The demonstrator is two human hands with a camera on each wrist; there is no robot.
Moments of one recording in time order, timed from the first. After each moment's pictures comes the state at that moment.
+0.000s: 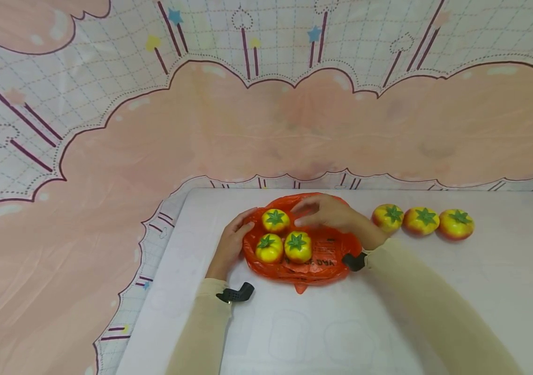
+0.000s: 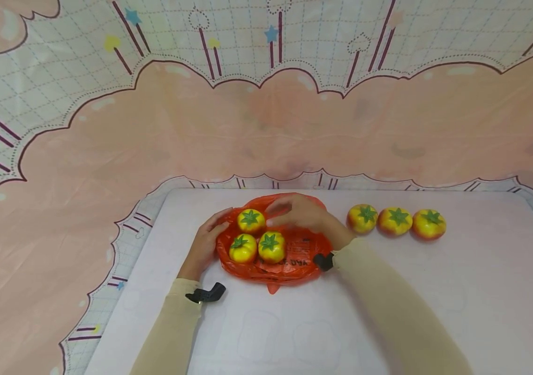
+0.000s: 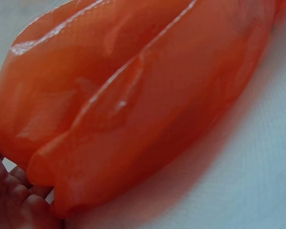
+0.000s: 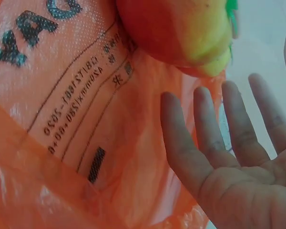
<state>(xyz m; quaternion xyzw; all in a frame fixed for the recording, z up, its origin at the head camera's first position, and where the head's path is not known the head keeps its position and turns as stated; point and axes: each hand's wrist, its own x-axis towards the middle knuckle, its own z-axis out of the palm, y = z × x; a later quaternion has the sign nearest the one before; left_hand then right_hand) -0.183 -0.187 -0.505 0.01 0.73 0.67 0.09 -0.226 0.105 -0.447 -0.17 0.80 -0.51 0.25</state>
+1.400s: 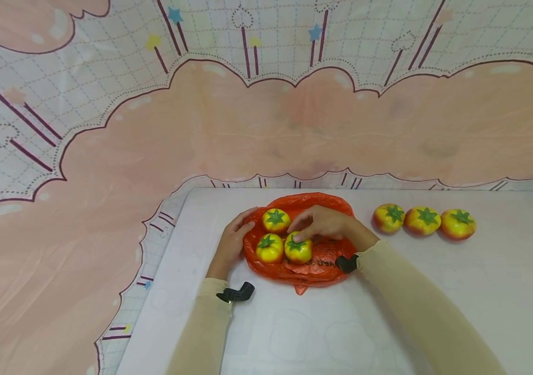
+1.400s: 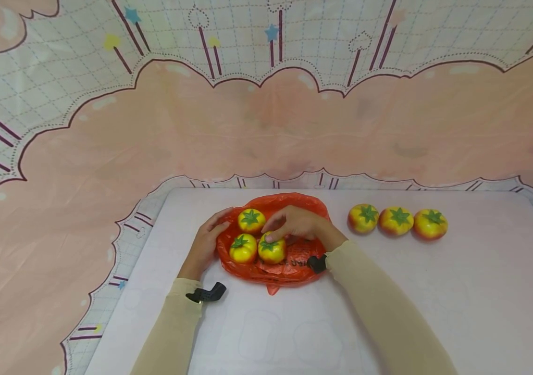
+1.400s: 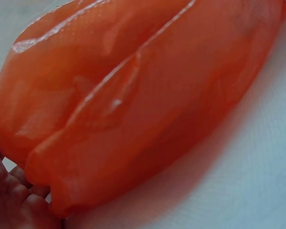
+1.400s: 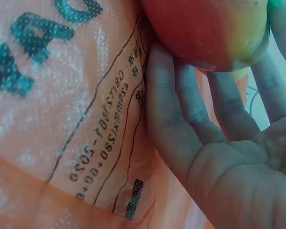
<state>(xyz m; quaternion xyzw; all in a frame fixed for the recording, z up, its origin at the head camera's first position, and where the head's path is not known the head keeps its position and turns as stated) -0.183 -0.188 -0.507 0.02 0.73 0.68 0.09 -0.225 0.093 -0.467 -0.19 0.74 -0.53 0.38</state>
